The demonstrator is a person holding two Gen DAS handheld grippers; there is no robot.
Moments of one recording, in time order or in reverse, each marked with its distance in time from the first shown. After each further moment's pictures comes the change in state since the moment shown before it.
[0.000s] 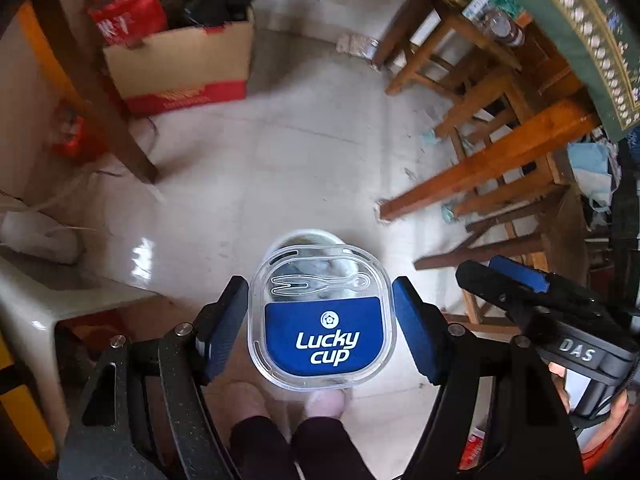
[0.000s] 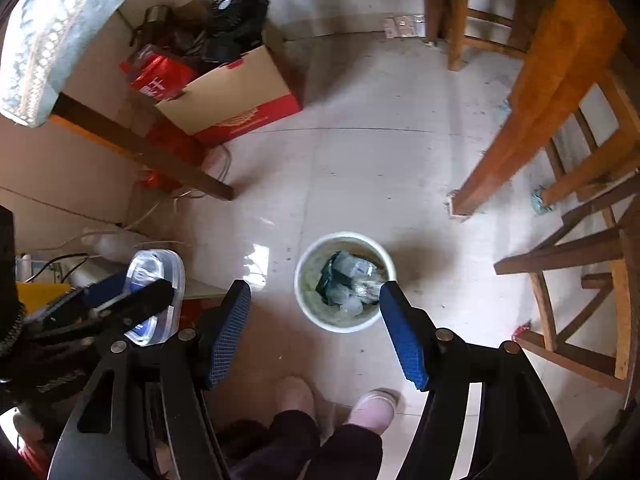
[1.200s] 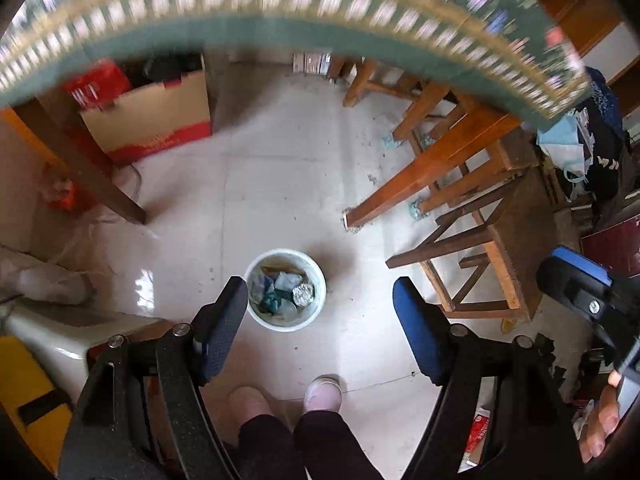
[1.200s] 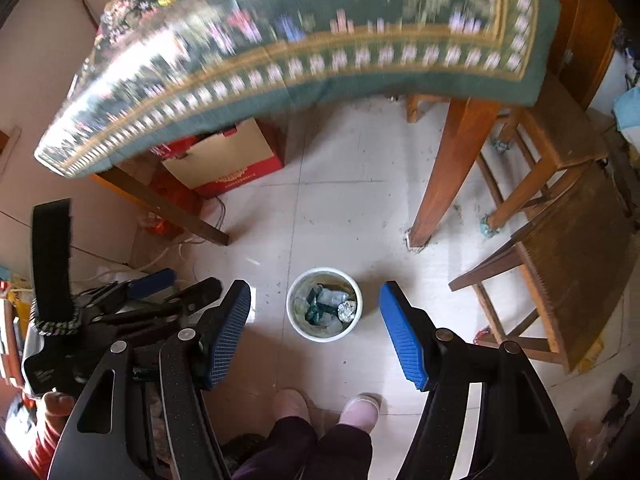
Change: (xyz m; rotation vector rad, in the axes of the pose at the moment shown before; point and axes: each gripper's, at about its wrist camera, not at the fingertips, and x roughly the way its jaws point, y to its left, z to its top) left arm -0.098 -0.068 0.025 0.146 -0.045 -0.004; right arm -0.142 0.015 0.000 0.037 -0.169 -0.066
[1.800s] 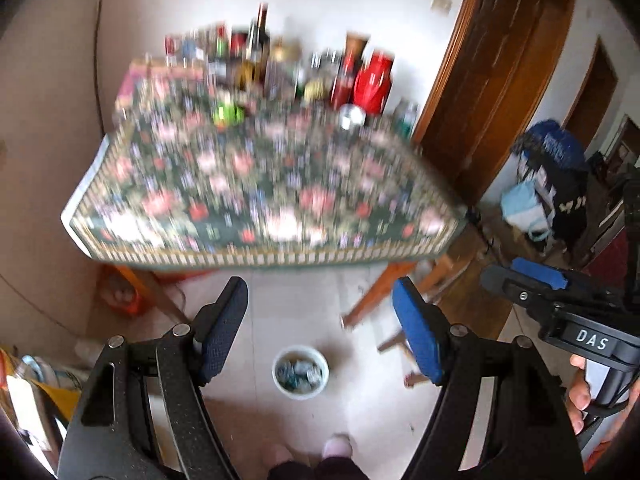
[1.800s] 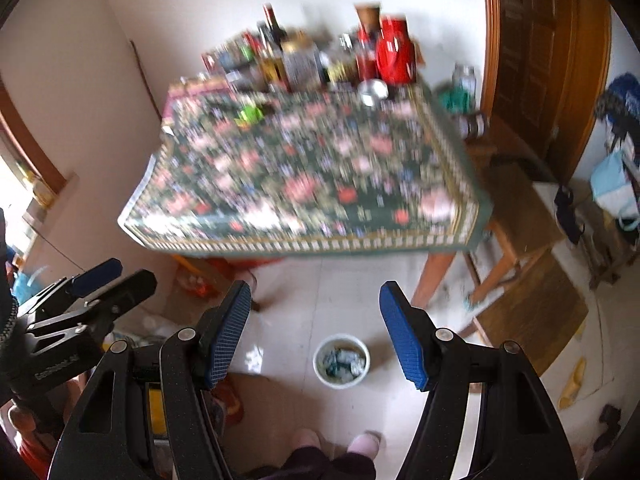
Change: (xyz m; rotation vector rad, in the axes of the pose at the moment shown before) left arm -0.301 -0.049 0.025 0.110 -0.426 0.032; right arm -0.208 0.075 0.039 -0.065 -0.291 0.006
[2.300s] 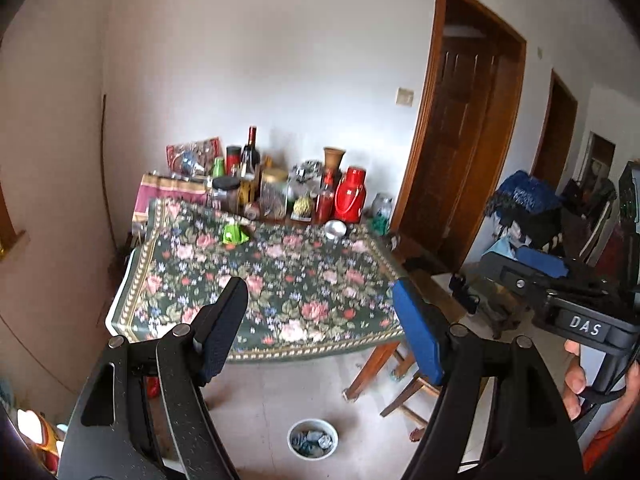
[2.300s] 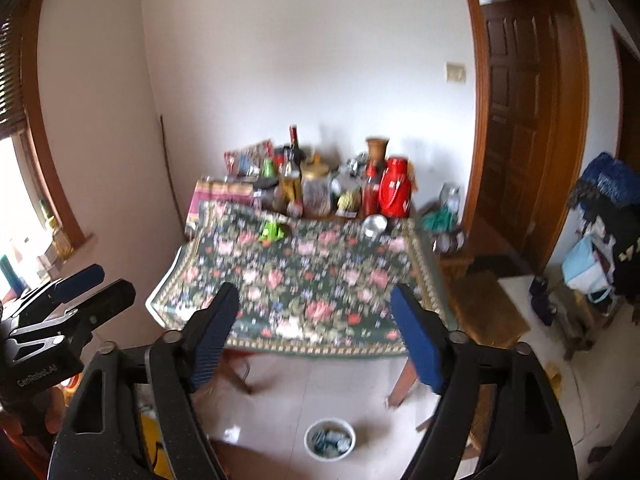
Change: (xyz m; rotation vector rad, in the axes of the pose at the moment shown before) left arm -0.139 0.013 0.057 0.084 -0.303 -0.050; right arm -0.122 0.074 0.046 -0.079 -0.361 -0.088
